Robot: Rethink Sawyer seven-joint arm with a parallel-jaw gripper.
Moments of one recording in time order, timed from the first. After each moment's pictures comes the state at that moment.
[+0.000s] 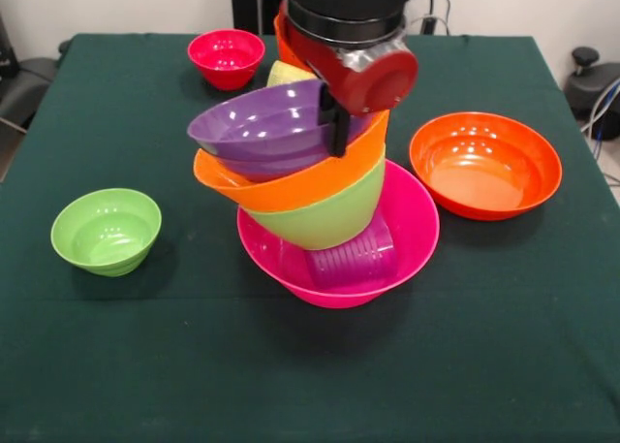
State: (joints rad) arm -0.03 -0.31 -0.42 0.96 0.41 1.04 2.42
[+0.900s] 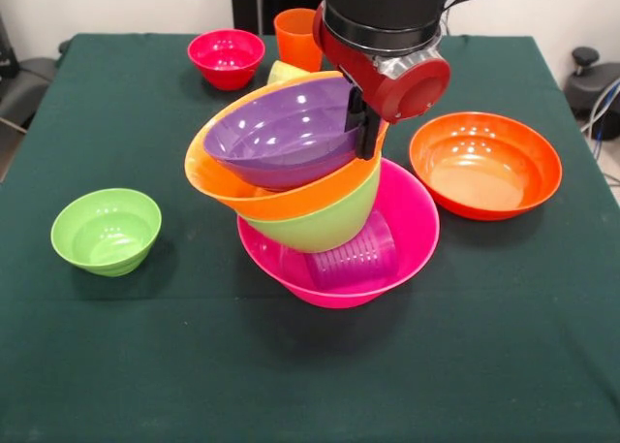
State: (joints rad) arm 0.00 -0.30 -0.43 0.97 0.41 1.04 2.46
